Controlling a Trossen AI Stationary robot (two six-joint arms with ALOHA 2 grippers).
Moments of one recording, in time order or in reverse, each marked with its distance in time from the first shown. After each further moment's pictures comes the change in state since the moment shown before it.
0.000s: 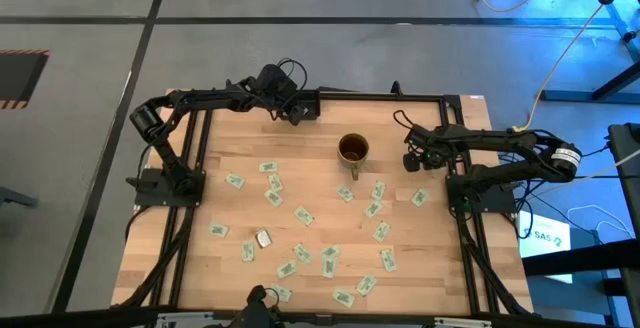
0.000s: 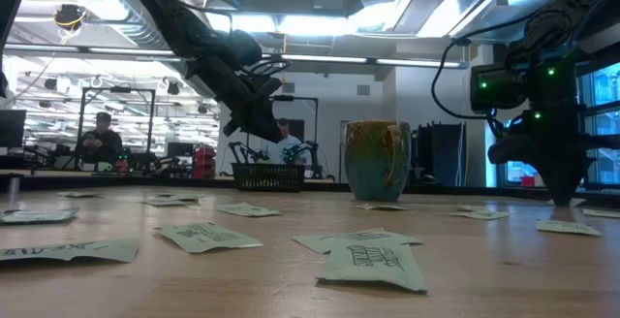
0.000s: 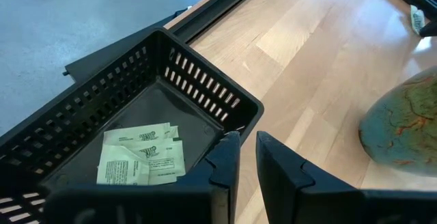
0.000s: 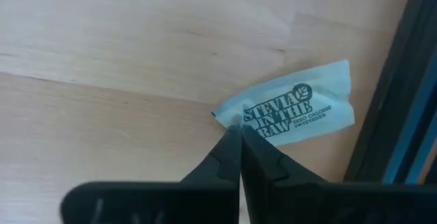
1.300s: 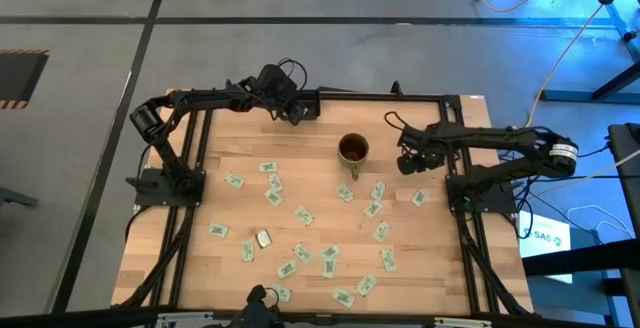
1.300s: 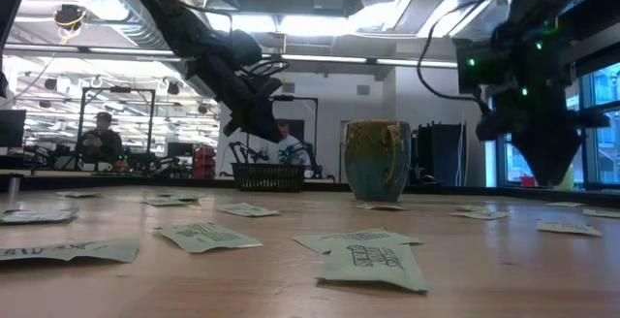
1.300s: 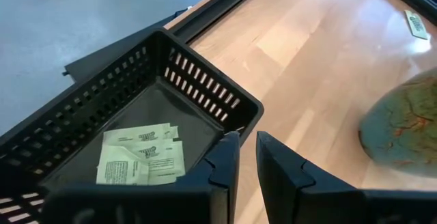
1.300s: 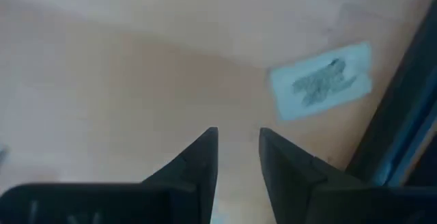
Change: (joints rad) left arm 0.000 0.001 0.000 0.002 0.000 -0.003; right arm 0.139 0.002 0.154 -0.159 -0.038 0.068
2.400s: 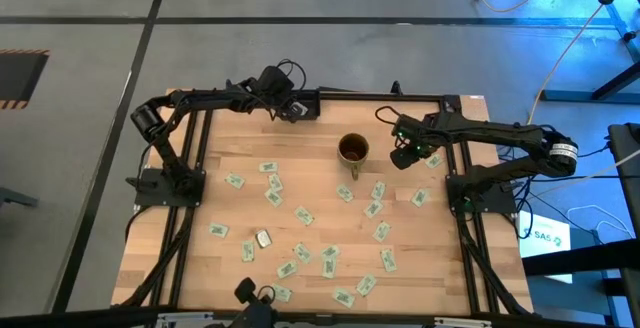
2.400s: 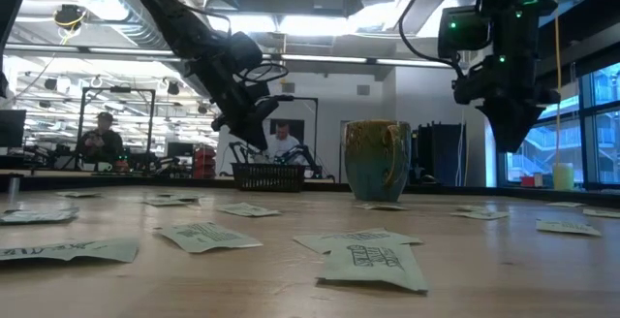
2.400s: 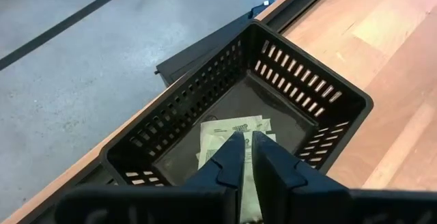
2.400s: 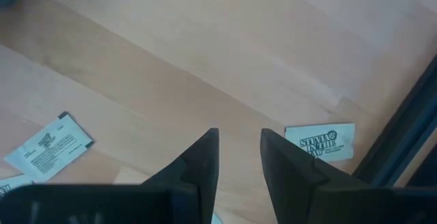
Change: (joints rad) left arm -0.003 0.007 0.000 -0.040 -0.296 0.100; right arm 0.037 0.000 0.211 -0.073 0.029 -0.222
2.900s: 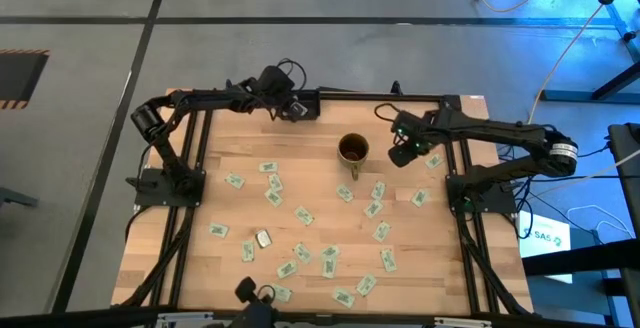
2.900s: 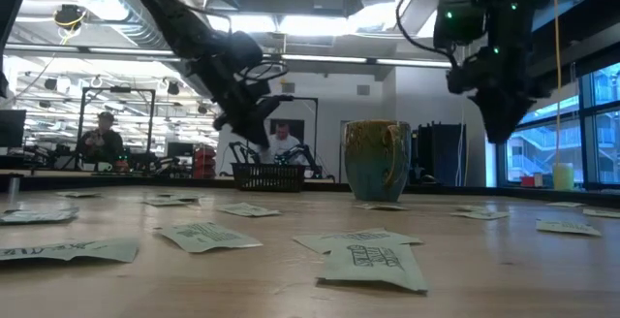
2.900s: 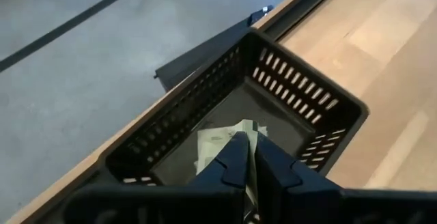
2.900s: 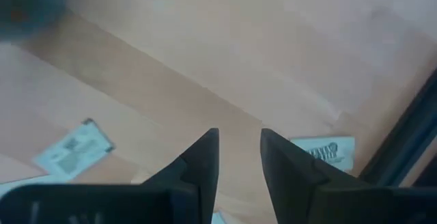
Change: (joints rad) left arm 0.000 0.000 0.000 0.017 0.001 -0.009; right arm 0.000 0.000 0.042 -0.007 0.001 -0.022
